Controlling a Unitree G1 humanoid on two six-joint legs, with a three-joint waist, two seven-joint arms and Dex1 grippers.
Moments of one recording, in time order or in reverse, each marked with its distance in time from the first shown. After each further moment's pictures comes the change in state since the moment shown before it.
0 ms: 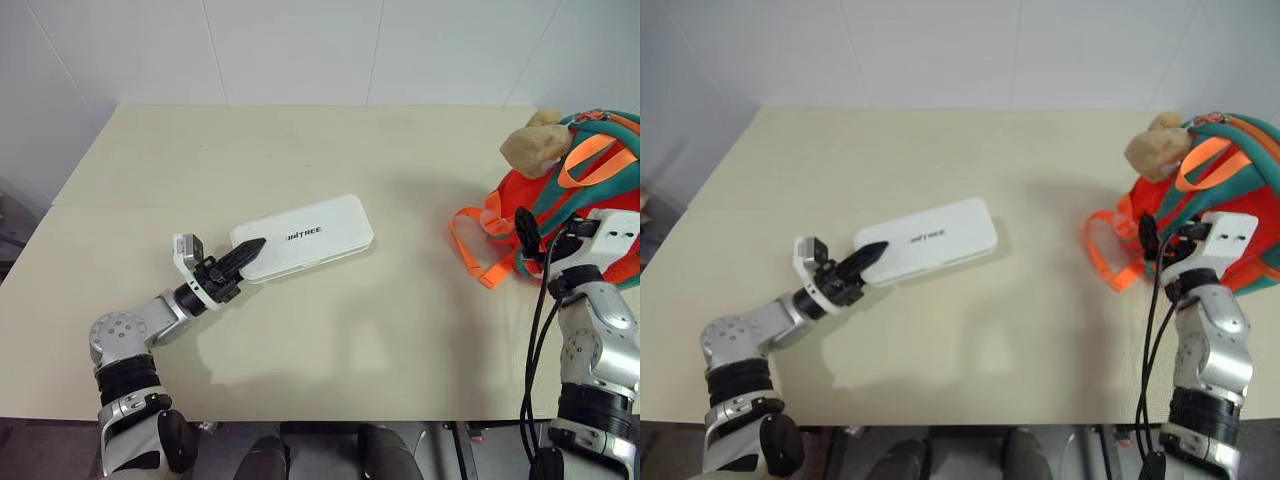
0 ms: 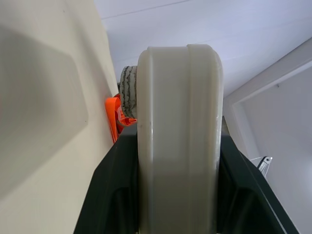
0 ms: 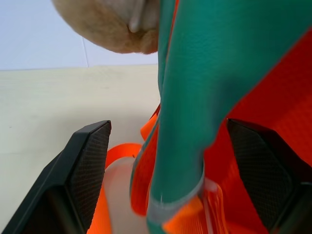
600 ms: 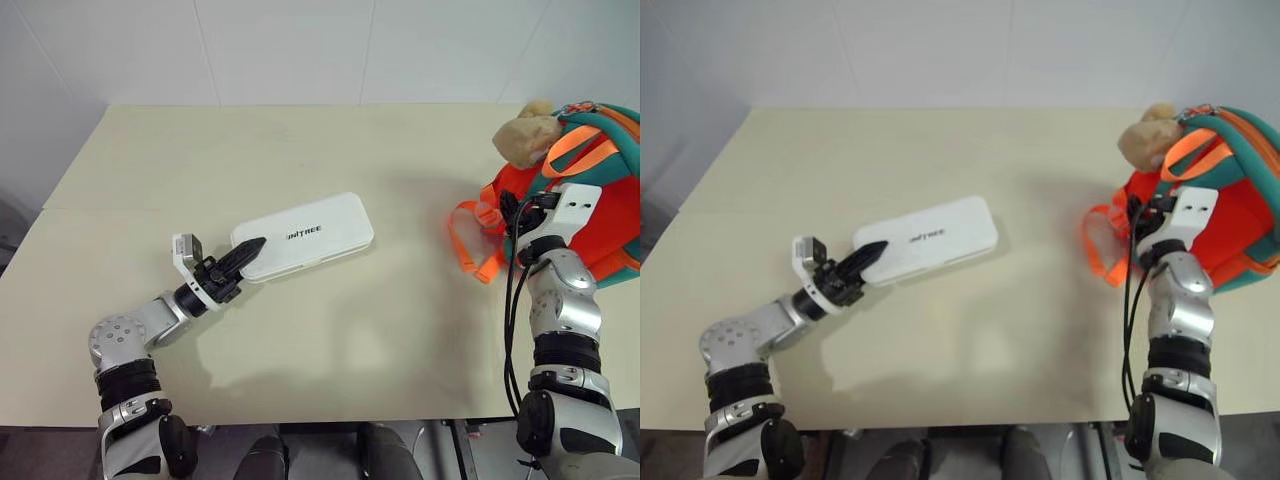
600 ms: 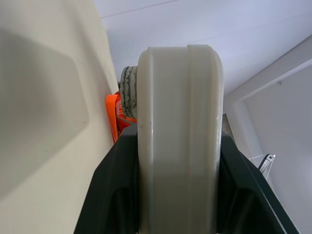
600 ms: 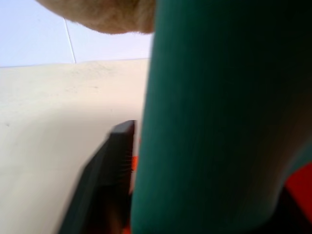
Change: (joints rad) left arm 0.032 -0.008 -0.011 -0.044 -0.062 -0.026 0.052; right arm -0.246 -0.021 0.100 0.408 -0.067 -0.170 -0.033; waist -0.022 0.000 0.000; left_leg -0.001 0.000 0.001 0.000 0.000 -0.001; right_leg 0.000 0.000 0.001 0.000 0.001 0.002
